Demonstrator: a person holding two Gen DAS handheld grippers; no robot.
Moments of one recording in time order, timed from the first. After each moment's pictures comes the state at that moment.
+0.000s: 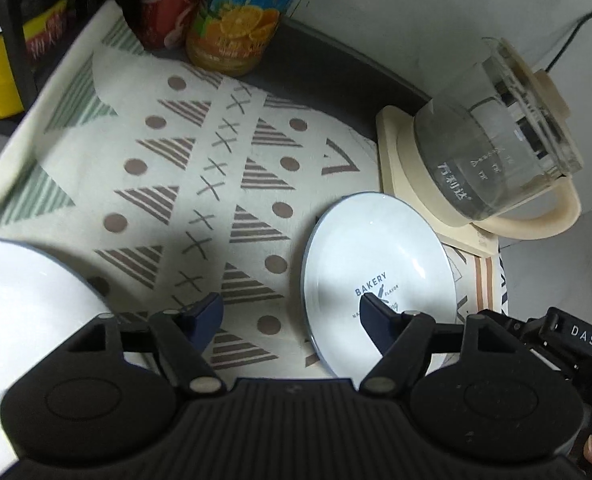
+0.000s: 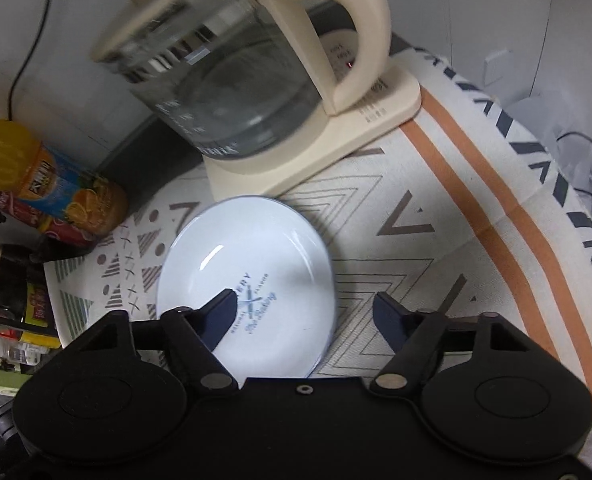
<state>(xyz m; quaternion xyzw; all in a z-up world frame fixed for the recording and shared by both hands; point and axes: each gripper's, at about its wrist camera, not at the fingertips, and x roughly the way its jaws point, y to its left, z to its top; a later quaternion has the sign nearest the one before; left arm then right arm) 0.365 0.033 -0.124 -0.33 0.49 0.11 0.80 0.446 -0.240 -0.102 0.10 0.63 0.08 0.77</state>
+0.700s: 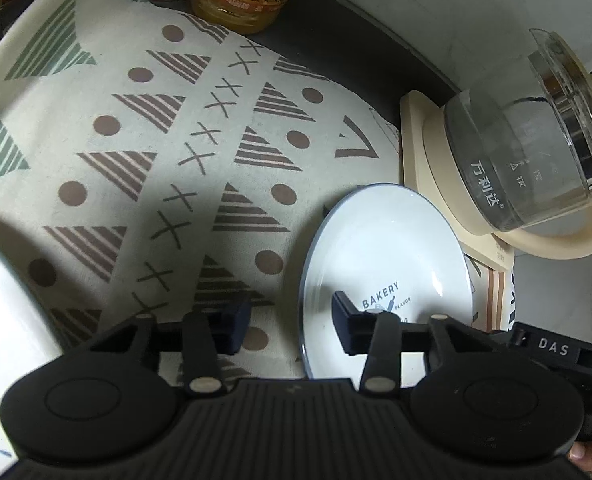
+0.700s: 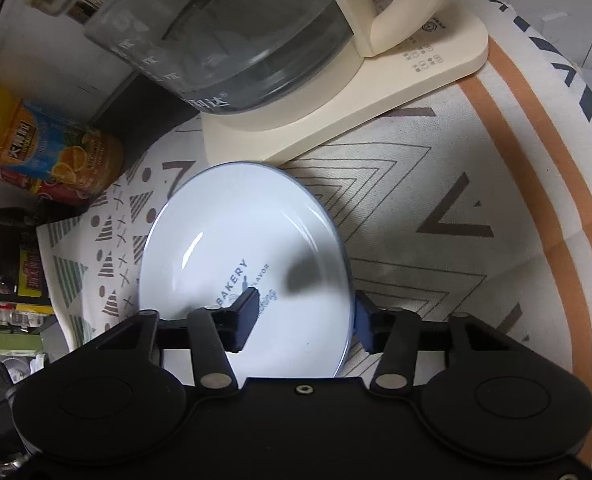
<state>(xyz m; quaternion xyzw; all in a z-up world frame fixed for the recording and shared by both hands) 0.386 0.029 -0.164 -0.37 0.50 0.12 0.77 0.481 -0.232 -0.155 0.09 0.69 0.14 0.71</state>
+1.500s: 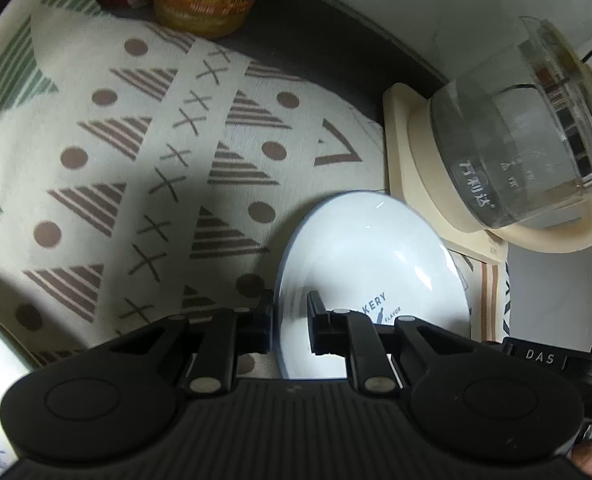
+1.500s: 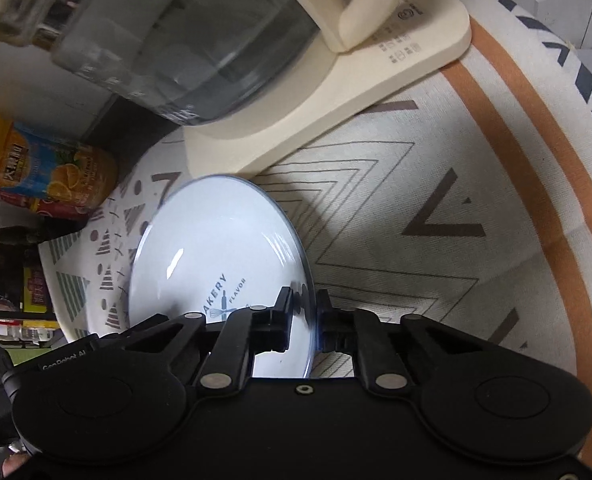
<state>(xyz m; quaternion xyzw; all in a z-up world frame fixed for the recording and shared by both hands) 0.408 0.038 -0.157 -0.35 0.52 0.09 0.78 0.477 -0.247 -0.165 0.13 0.68 0.14 0.71</state>
